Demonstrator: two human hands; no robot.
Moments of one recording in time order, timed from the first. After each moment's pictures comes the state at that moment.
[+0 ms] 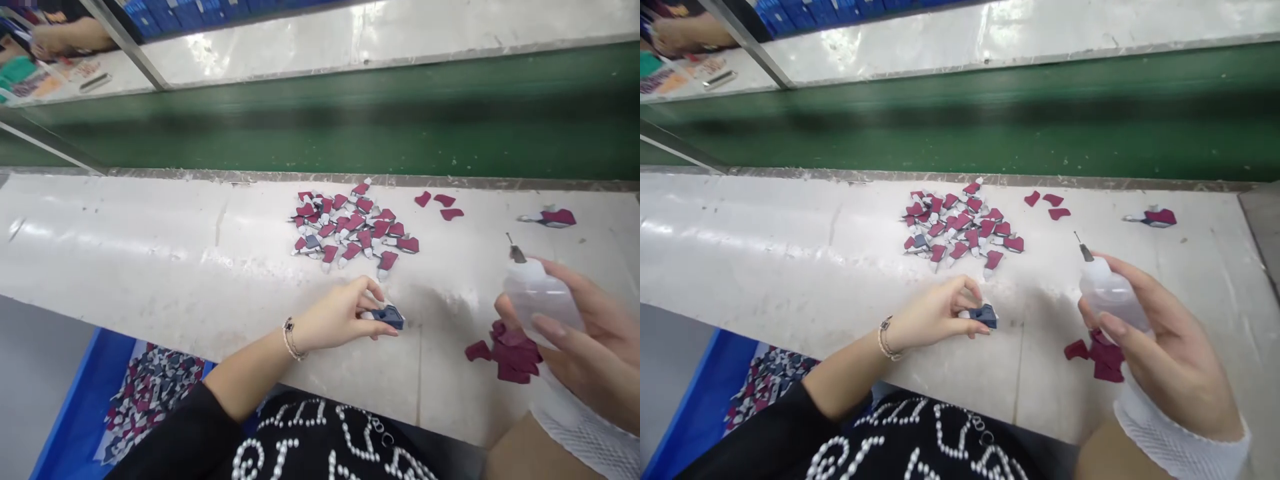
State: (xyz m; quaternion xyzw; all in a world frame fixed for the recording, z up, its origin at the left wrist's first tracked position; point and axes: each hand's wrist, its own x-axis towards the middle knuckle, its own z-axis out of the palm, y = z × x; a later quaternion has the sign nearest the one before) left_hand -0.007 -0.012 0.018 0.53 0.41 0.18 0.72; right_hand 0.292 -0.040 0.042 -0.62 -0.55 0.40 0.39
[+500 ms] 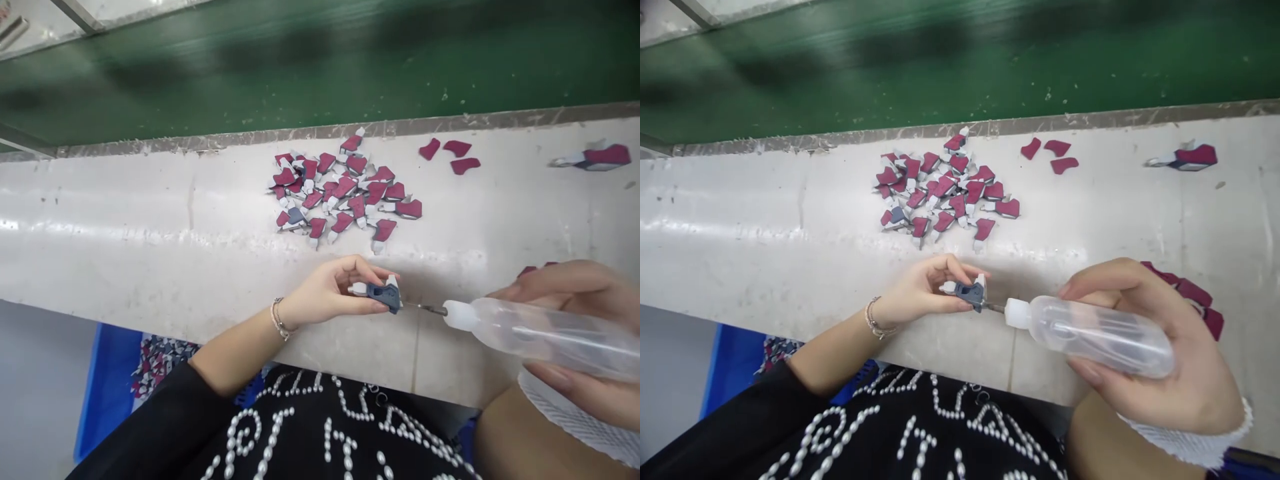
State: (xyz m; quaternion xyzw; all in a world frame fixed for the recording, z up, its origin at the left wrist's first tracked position) left_hand -0.006 -0.010 0.002 0.42 0.32 0.27 0.80; right_hand 0.279 -0.050 0.055 -0.55 -0.65 0.40 0.35
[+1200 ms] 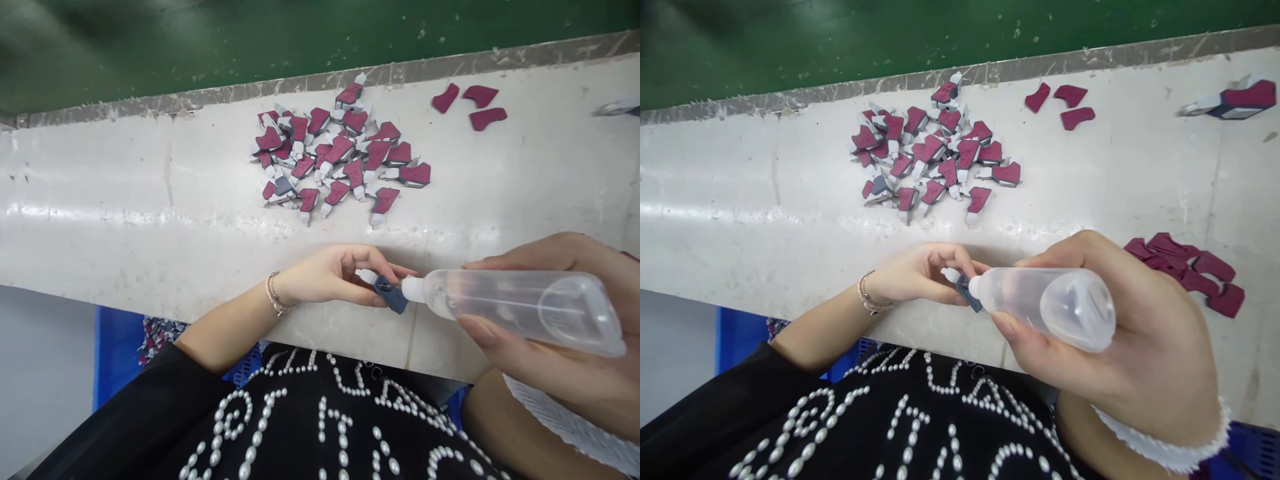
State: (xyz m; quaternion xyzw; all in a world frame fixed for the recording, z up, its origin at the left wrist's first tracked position) left_hand 0.001 -0.008 -0.006 0.33 0.23 0.18 0.90; right_hand 0.247 -0.055 0.066 -0.56 -0.71 0.31 0.29
